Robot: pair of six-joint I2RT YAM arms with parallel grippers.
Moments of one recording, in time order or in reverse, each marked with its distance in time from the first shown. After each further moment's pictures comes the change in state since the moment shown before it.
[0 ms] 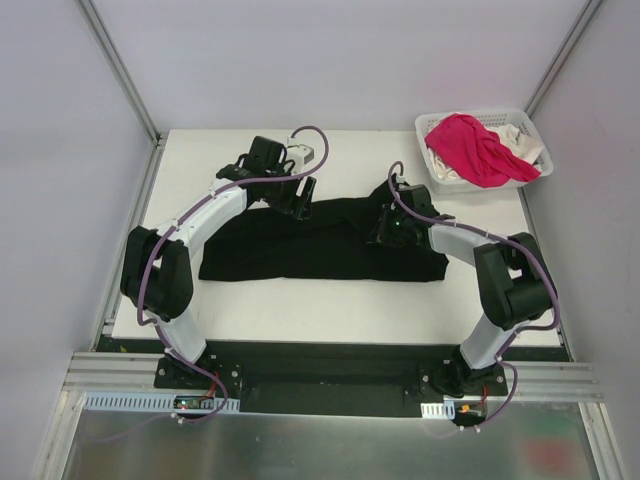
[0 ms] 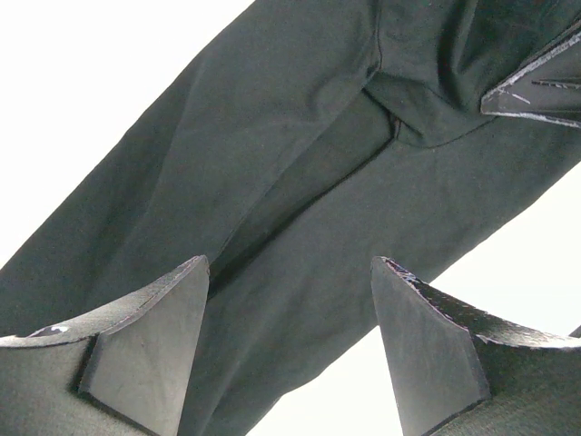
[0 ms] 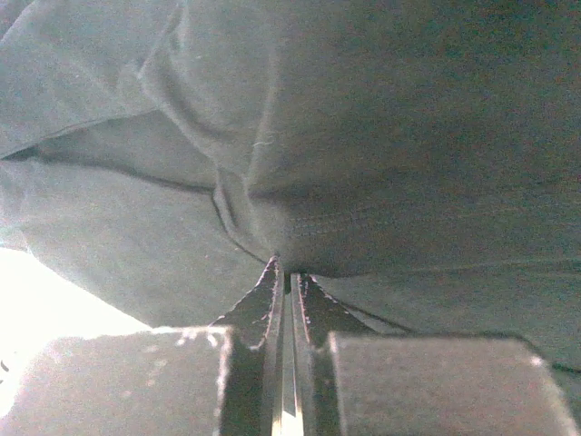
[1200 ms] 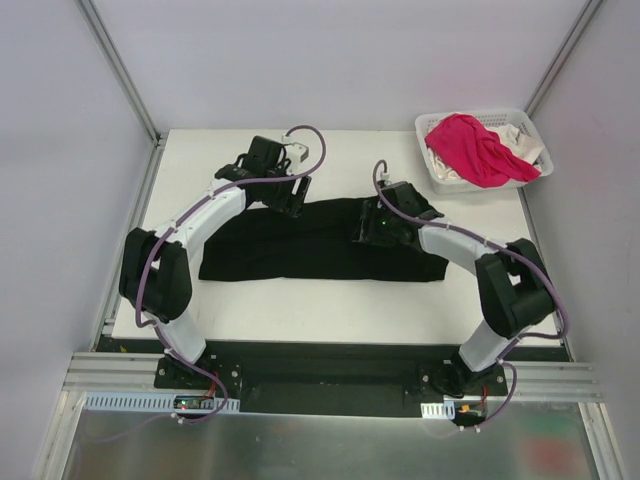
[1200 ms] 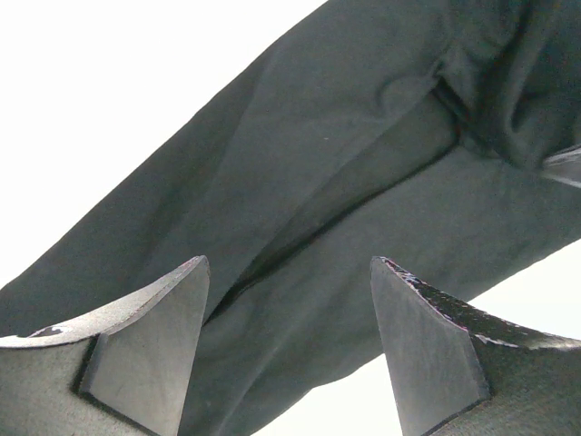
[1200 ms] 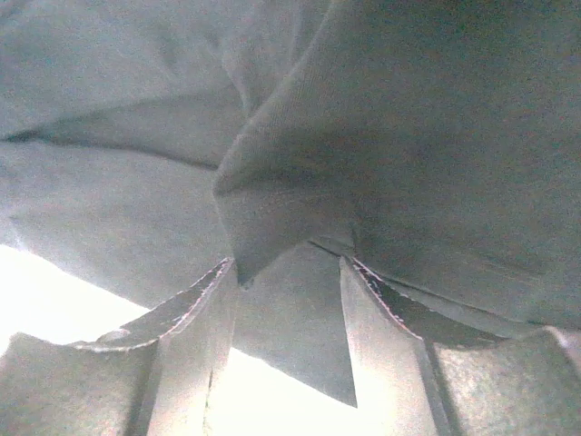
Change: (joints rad) left arm 0.000 -0.008 0.000 -0.014 -0.133 0.010; right arm 0.142 -0.024 0.072 -0.114 0.146 -0.003
